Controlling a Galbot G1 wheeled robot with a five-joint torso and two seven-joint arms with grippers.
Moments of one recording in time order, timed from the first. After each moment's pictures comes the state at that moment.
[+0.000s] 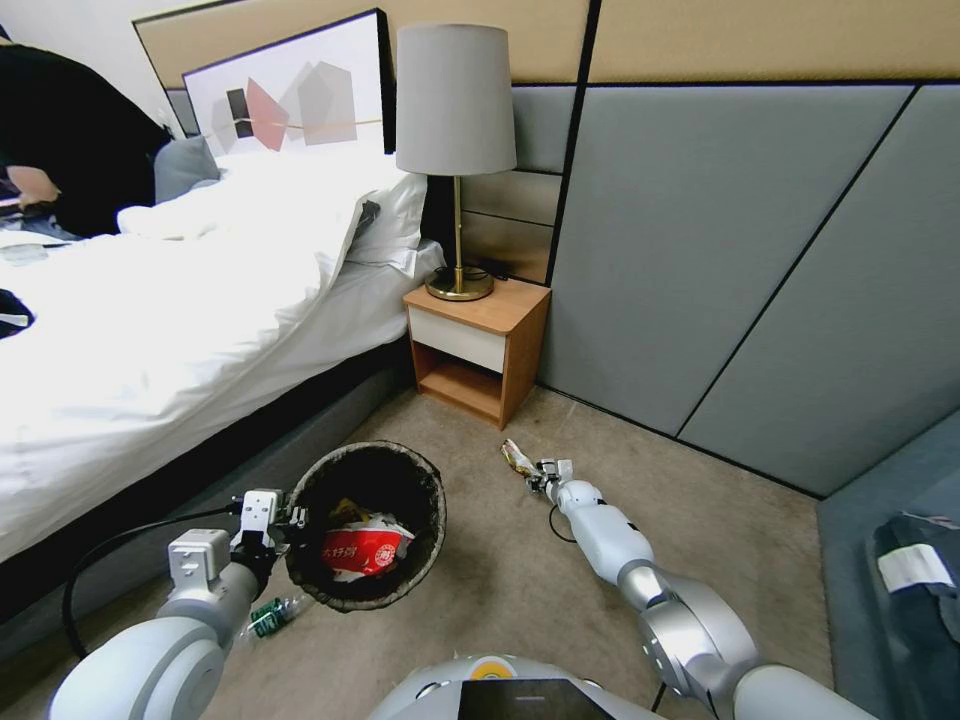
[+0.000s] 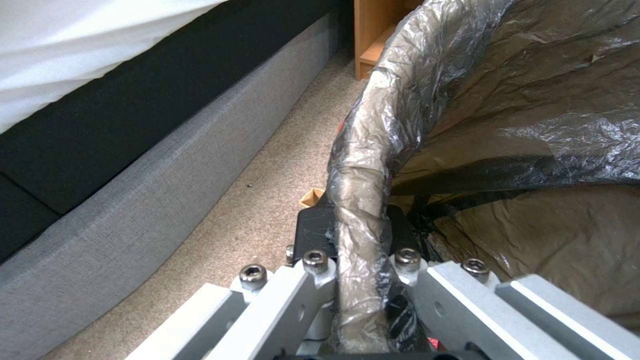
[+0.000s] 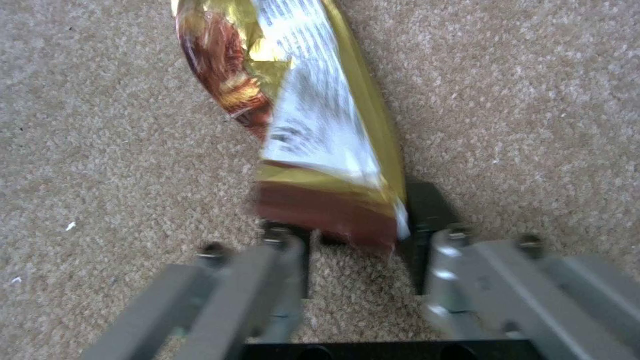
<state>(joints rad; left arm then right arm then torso) 1.81 -1.20 -0.92 -2.50 -0.49 0.72 -0.05 -0.57 1.44 0.19 0.54 0.34 -0.25 -0.15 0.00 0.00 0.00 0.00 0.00</state>
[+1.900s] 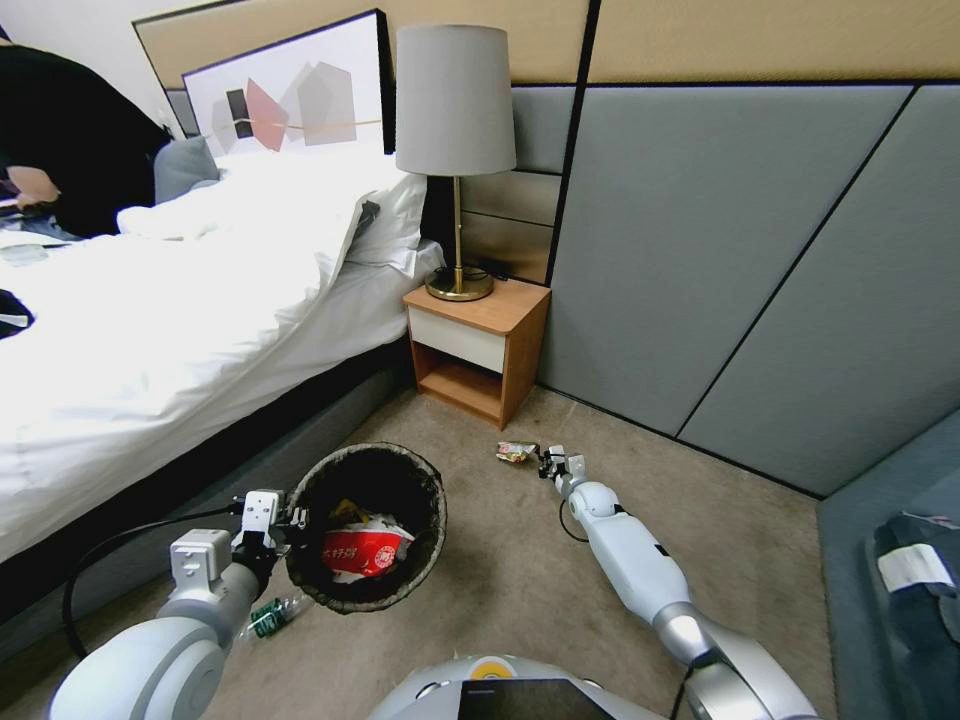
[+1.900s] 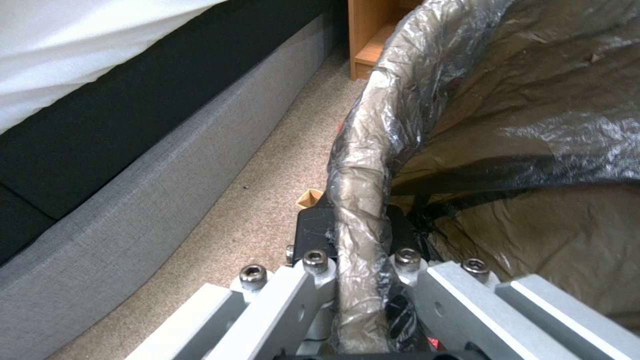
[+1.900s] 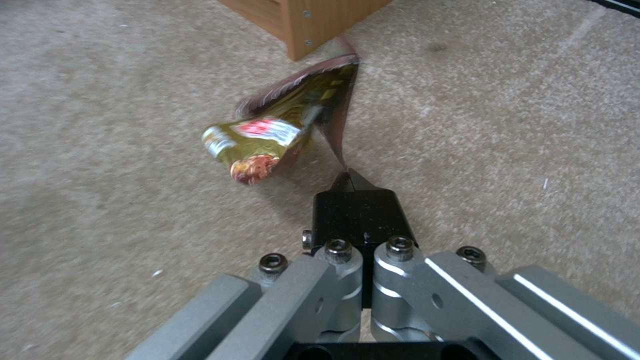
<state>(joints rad) 1.81 -1.19 -0.92 -2.50 -0.49 0.72 -0.05 -0.72 1.34 0.17 0.91 0.31 -0.21 -0.09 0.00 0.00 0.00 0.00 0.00</state>
